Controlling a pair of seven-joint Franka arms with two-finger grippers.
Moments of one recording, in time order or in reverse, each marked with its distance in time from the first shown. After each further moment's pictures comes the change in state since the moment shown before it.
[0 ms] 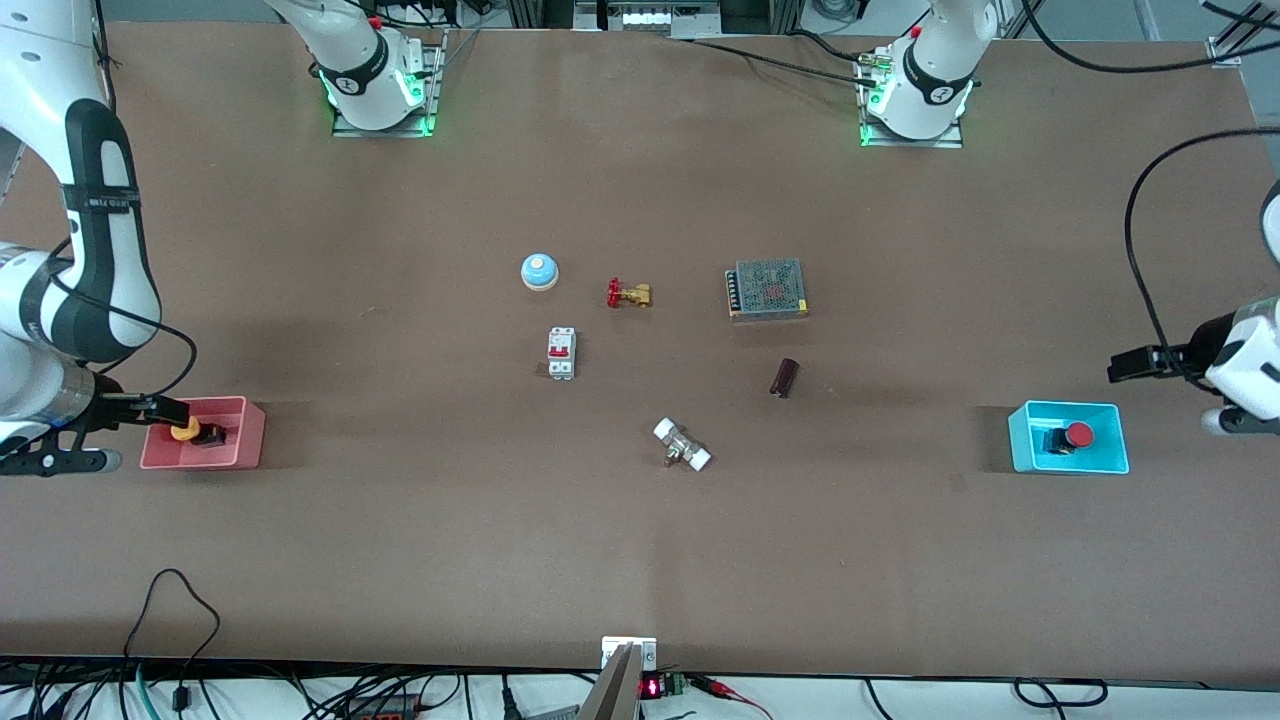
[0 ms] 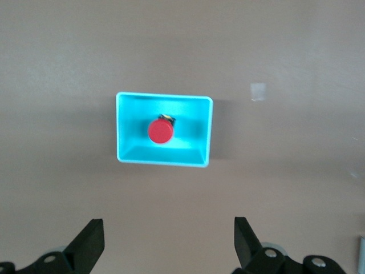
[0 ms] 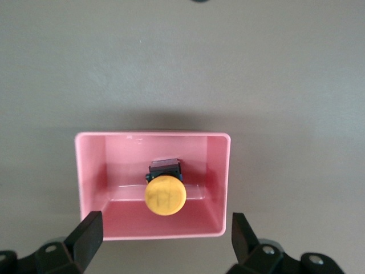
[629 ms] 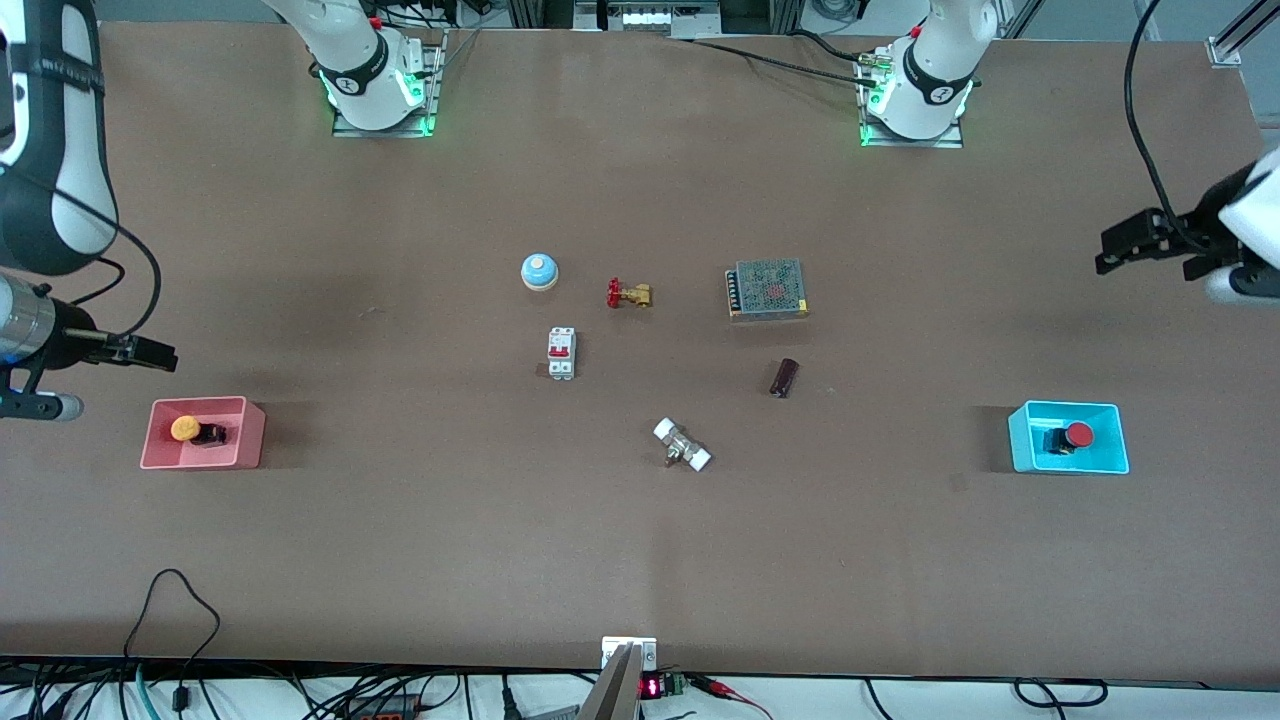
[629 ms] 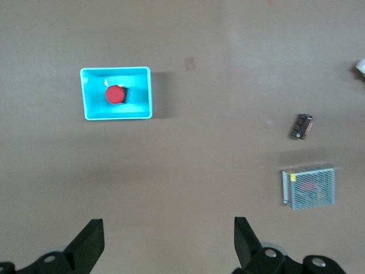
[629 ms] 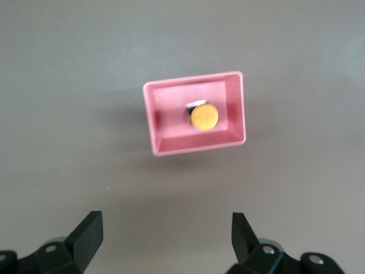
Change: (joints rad) left arm -0.091 -0.284 -0.007 0.001 -0.103 -0.285 -0.002; right arm 0.072 -0.232 0.000 -0.035 -0.036 -0.252 0.206
